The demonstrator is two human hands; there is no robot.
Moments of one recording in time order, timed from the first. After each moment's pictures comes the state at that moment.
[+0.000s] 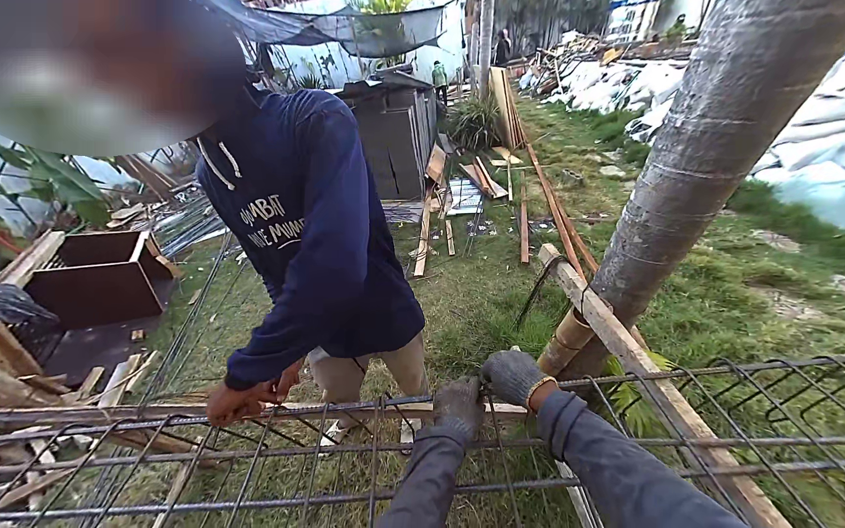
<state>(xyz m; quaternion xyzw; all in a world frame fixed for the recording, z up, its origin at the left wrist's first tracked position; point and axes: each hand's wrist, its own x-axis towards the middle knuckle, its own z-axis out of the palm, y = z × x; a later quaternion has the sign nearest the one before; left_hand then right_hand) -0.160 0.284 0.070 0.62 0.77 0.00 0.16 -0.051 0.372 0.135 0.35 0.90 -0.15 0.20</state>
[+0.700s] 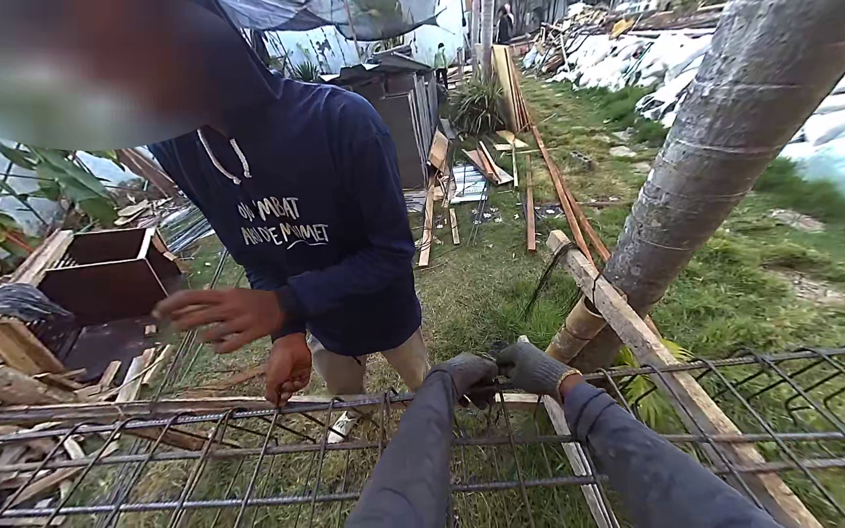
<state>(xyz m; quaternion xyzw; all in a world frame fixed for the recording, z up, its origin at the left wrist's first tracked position) -0.194 0.345 0.091 0.40 0.72 0.06 0.56 -0.030 0.411 0.086 0.31 0.90 -0.30 0.06</state>
